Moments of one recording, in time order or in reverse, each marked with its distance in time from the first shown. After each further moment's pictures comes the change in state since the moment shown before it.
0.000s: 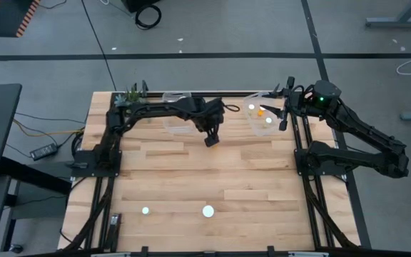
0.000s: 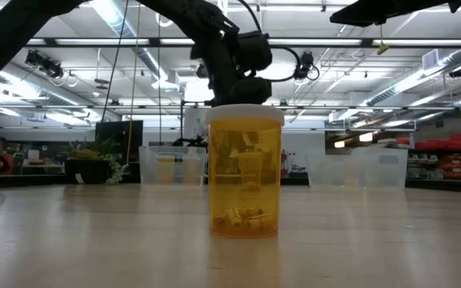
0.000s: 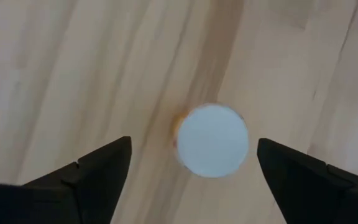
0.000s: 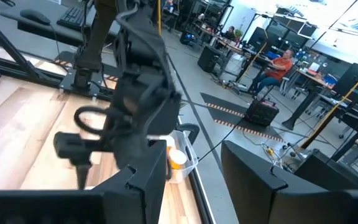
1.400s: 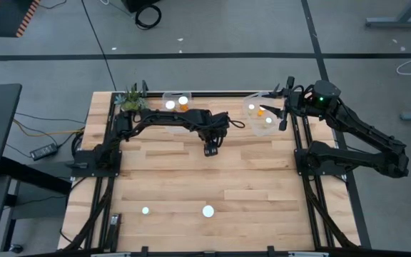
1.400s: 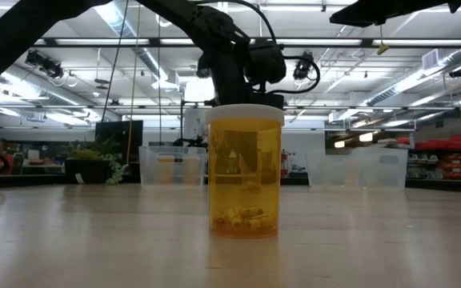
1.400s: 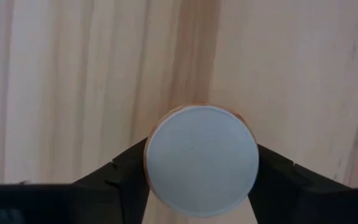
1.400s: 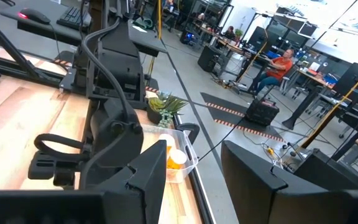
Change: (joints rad) left arm -0.075 0.085 0.000 0.032 -0.114 0.159; right arm 0.000 0.002 0.000 0.000 0.000 -0.001
